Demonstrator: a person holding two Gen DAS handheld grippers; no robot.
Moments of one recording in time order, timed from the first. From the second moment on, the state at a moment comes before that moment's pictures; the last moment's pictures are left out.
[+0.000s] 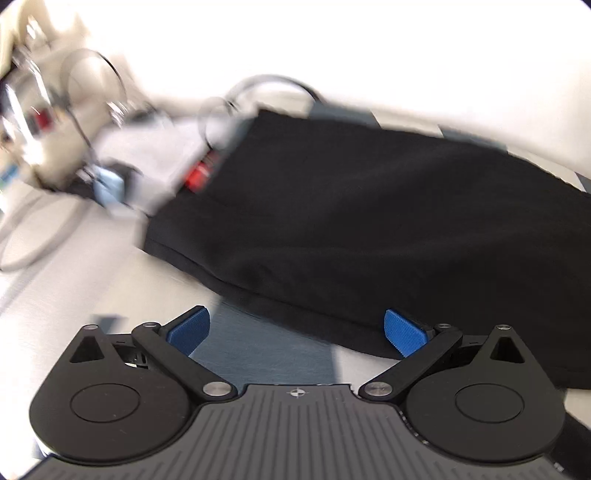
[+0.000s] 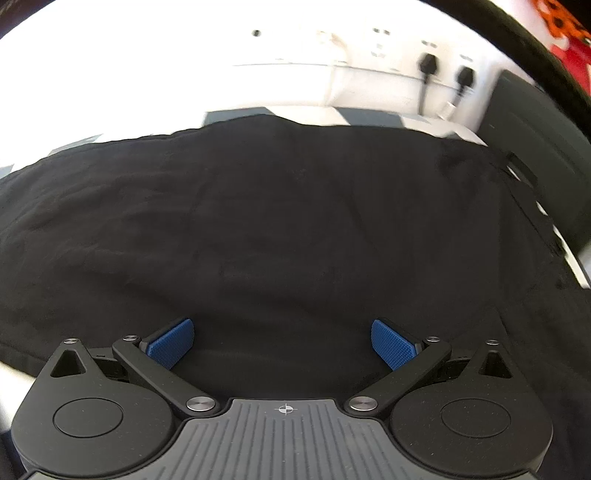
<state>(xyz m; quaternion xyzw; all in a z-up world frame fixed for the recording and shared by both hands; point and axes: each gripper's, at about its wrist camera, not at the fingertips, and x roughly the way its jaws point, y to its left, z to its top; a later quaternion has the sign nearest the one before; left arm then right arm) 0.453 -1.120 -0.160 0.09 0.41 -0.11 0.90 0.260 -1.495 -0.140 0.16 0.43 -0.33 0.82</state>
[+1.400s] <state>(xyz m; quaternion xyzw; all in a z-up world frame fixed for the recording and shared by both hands) 0.326 -1.209 -0.145 0.06 0.53 -0.37 0.77 -0.050 -1.486 -0.080 0.25 0.23 -0.55 0.76</state>
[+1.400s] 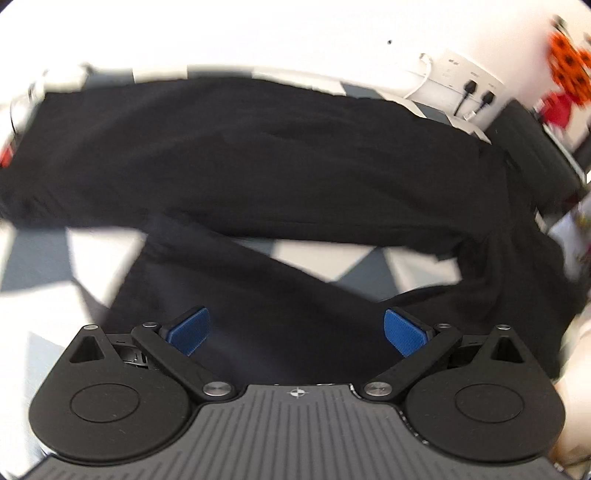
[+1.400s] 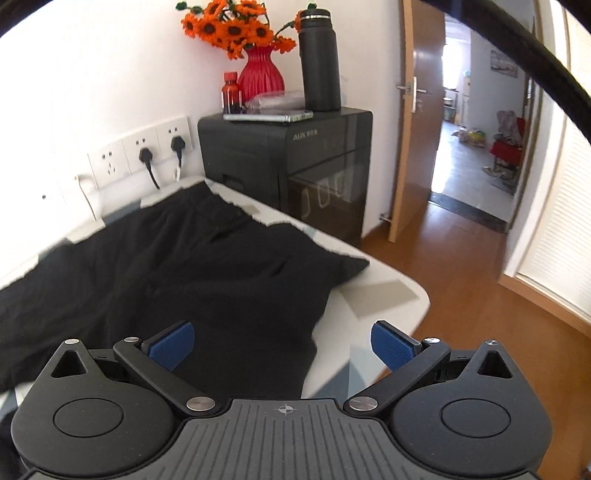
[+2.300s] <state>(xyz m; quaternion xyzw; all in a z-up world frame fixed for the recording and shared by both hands) 0.217 -1.219 -0.092 0.01 0.43 -0.18 0.88 -0.114 -1.616 -0.159 0.40 0.21 -0.38 0.81</state>
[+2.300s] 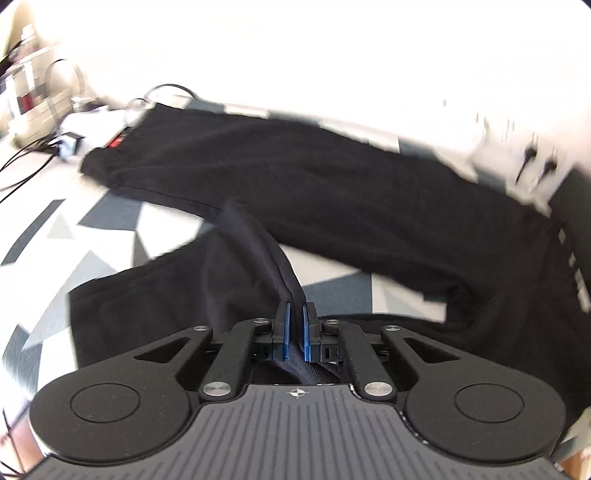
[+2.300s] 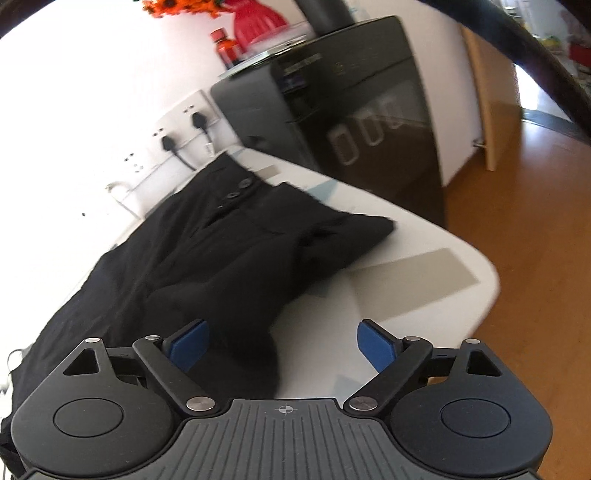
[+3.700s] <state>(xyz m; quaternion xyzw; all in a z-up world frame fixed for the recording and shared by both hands) 0.253 -1.167 0.052 -0.22 0.16 -0.21 0.94 -0.067 -1.688 -0.061 0.55 0.05 -0.31 0.77</state>
